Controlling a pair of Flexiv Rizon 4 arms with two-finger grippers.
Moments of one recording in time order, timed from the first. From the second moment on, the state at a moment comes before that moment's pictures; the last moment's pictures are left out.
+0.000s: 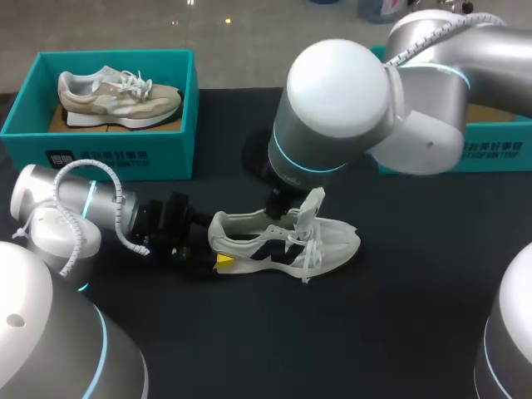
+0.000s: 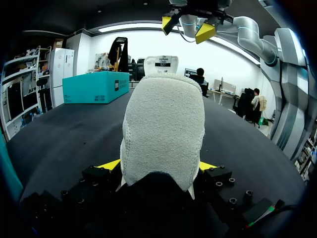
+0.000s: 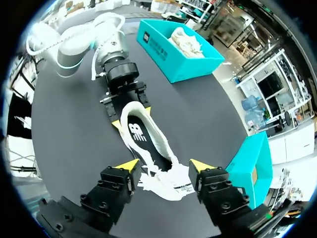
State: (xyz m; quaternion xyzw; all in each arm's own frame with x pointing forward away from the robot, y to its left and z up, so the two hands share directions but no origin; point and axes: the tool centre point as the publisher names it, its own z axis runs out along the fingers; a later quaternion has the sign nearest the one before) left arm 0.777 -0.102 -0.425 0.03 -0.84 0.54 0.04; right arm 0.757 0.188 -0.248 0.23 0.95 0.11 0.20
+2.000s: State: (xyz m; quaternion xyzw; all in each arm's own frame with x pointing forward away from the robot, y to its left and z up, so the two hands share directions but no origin) left arm 0.777 -0.102 -0.425 0.03 -0.84 0.54 0.04; right arm 0.790 0.220 -0.357 -0.09 0.99 -0.04 0.08
